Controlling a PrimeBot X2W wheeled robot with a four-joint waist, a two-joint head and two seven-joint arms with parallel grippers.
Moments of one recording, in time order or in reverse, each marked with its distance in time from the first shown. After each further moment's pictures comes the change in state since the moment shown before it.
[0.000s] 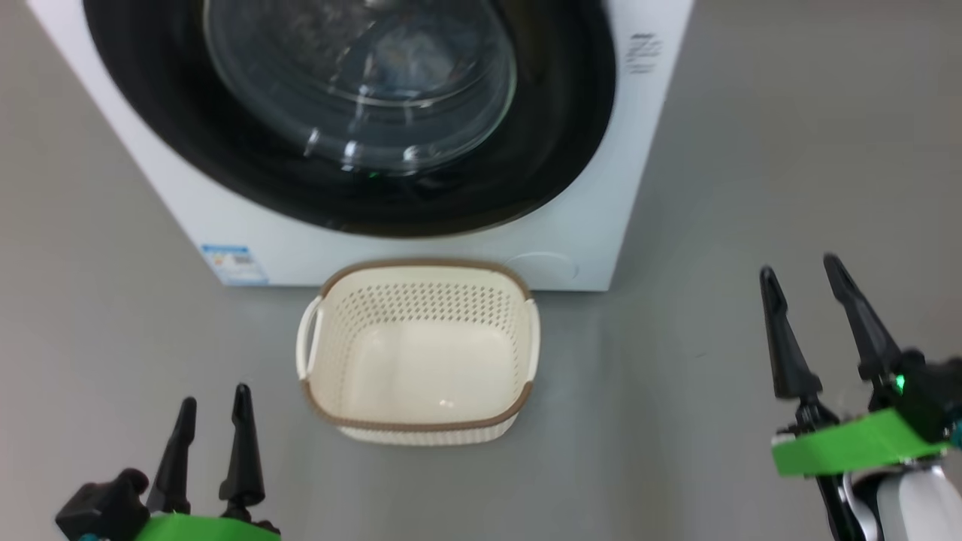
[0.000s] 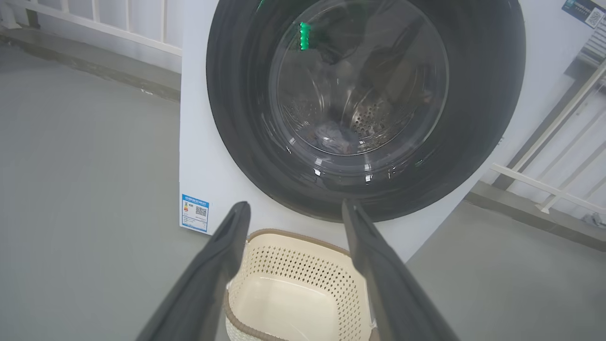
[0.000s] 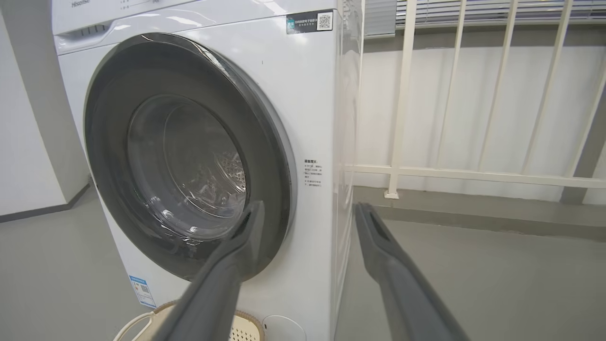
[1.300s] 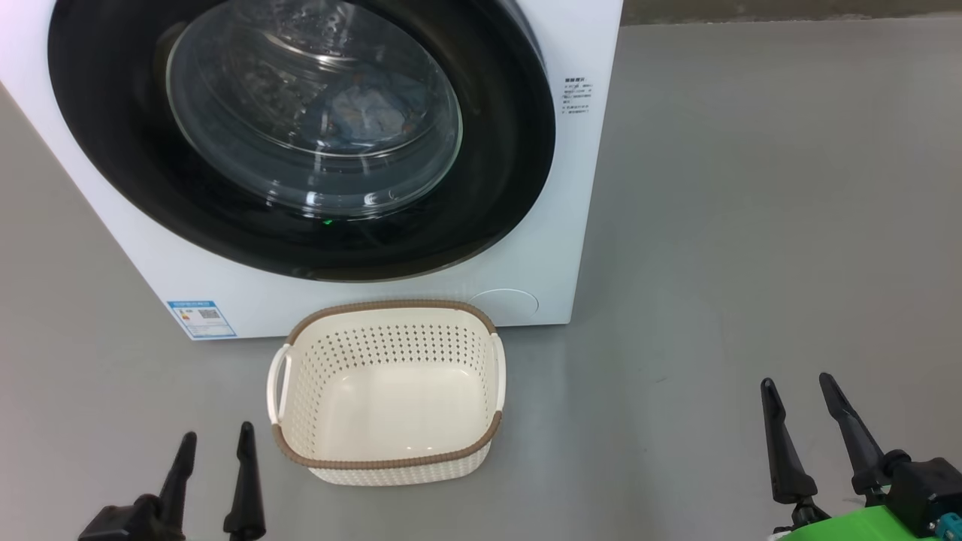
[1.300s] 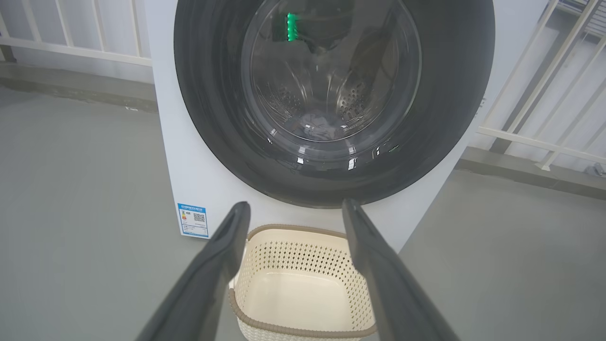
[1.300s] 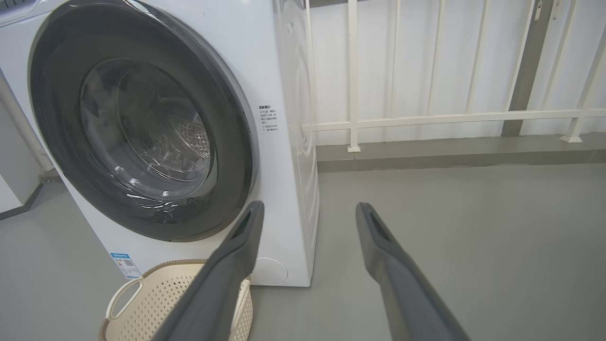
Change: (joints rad) left arm 0.054 0.002 0.019 0.045 0.141 -0.002 0.000; right arm 0.233 0.089 -0.063 0.007 -0.006 0.000 0.002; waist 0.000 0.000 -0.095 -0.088
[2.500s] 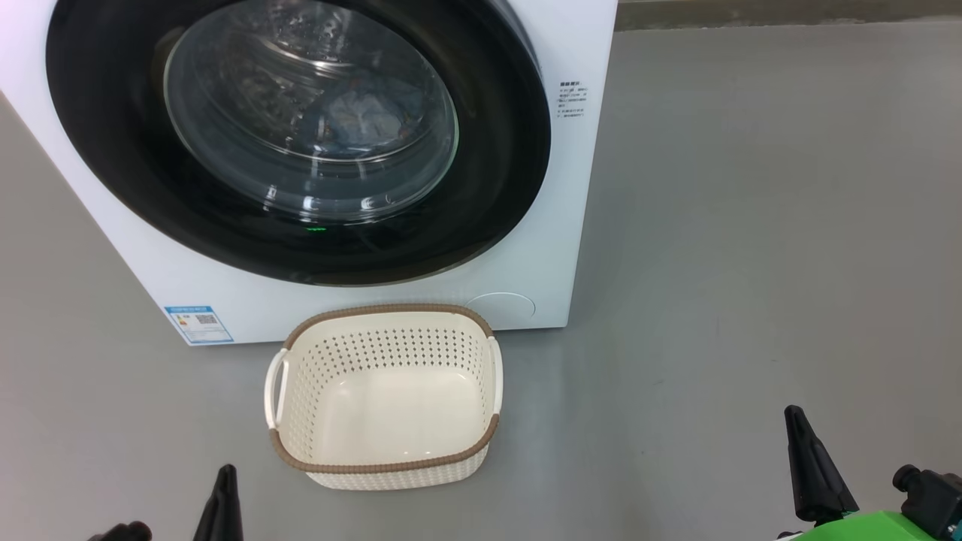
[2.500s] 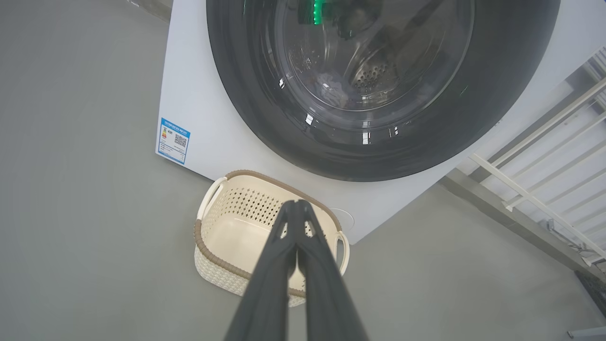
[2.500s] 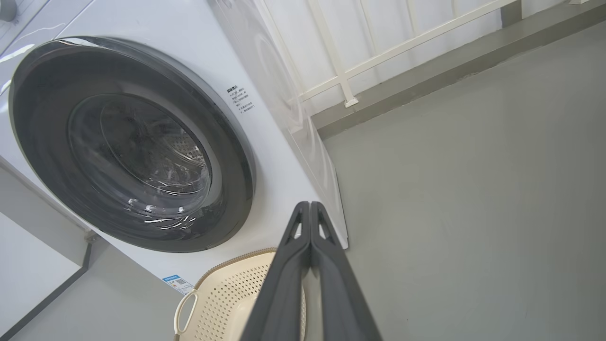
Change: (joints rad) left arm 0.023 -0.018 -0.002 0.068 -0.298 0.000 0.078; right arm -0.005 0.007 0.005 0.114 0.339 0.000 0.075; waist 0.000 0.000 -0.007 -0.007
